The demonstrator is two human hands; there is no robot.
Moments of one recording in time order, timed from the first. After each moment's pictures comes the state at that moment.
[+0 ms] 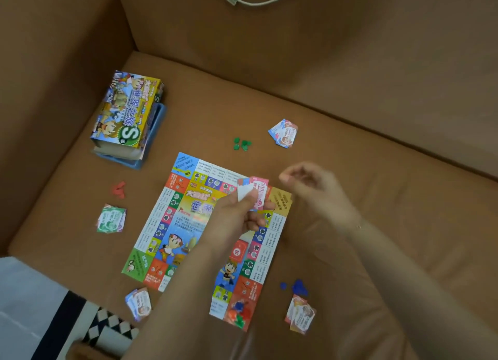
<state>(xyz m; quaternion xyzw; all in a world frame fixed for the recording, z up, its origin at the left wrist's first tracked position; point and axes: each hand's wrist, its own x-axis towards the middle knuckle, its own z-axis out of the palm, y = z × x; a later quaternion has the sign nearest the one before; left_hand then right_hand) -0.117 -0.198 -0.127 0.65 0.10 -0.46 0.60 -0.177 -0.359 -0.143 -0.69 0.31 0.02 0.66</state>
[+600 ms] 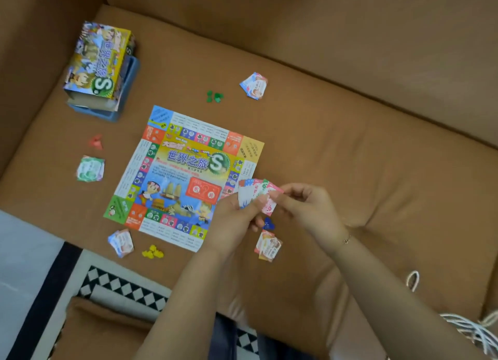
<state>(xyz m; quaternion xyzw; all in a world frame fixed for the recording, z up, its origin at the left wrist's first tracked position) -0.242 -0.187 -0.118 0.70 0.07 -0.44 0.56 -0.309 -0.318 -0.125 -0.61 0.38 0.05 0.69</state>
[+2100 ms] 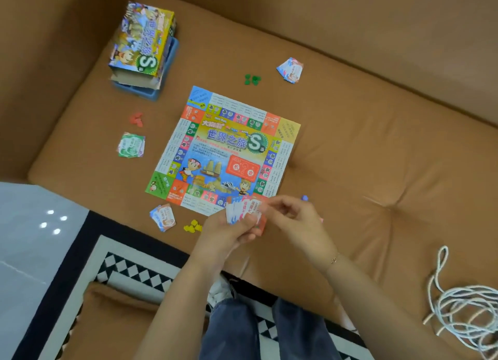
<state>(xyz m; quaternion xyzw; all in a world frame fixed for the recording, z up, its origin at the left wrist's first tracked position) -0.247 -0.053 -0.120 0.61 0.17 -0.49 0.60 -0.321 -0.189 -0.134 -0.66 0.35 0.05 0.66</state>
